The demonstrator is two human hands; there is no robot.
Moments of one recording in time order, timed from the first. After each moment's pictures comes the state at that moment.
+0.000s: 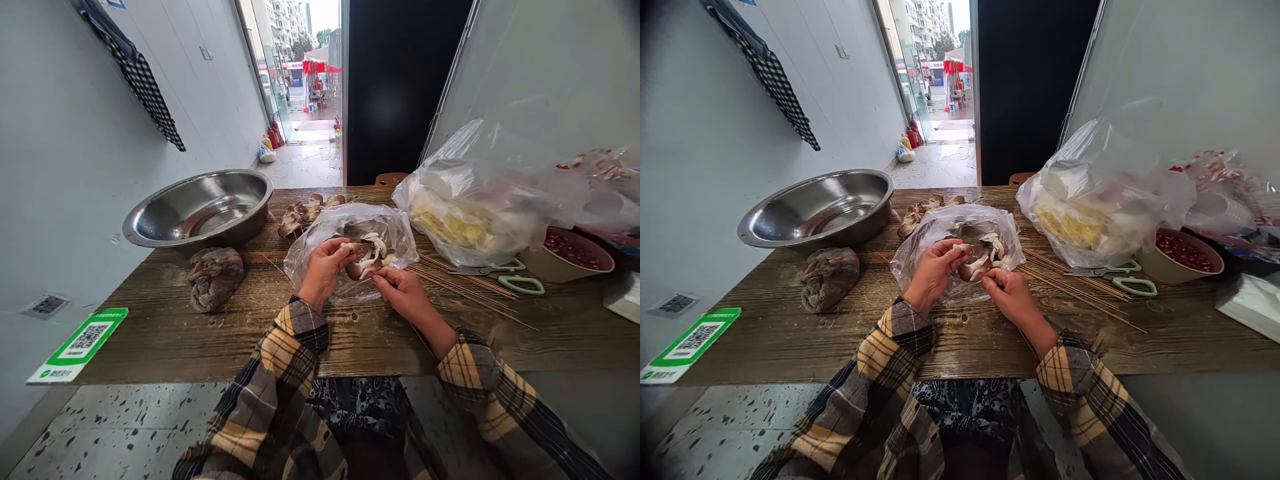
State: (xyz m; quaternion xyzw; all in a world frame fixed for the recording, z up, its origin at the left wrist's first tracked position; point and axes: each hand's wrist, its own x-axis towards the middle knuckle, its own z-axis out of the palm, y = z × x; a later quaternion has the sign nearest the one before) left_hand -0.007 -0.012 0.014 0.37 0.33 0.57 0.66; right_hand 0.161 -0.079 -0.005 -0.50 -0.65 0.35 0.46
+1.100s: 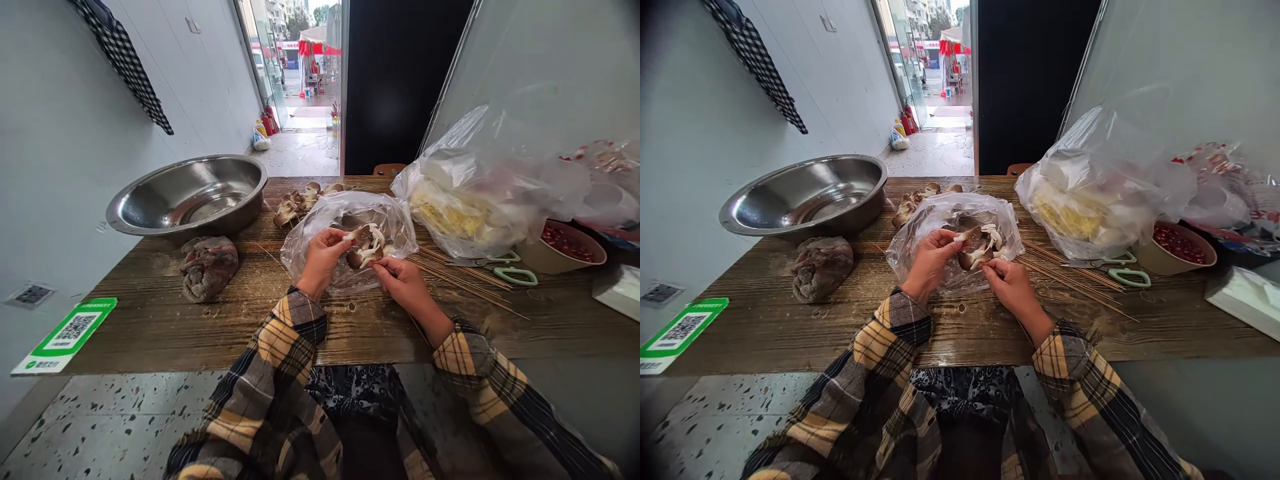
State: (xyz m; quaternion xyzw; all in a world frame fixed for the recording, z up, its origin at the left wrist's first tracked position) left_hand -0.004 -0.011 0.009 0.46 0.35 0.57 0.59; right_hand 0.163 -0.078 -0.010 -0.52 -0.62 0.35 0.47
